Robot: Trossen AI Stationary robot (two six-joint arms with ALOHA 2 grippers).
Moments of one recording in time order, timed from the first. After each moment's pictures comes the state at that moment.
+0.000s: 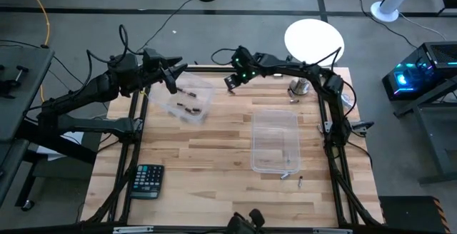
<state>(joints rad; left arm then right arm) 0.35 0.88 1.06 -0.31 -0.27 -0.17 -0.54 2.09 1.66 -0.57 -0.12 0.39</state>
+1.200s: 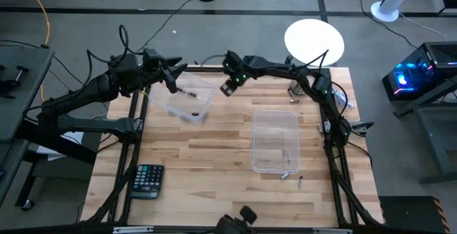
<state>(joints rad) 0.35 0.88 1.06 -0.32 -0.28 -0.21 -0.49 2.23 1.88 -0.72 -0.01 0.20</state>
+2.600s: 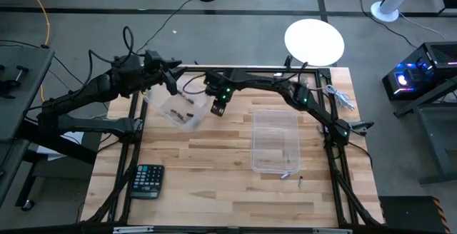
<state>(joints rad) 0.35 0.88 1.06 -0.40 -0.28 -0.23 -0.31 2.49 2.25 -1.00 -0.15 0.02</state>
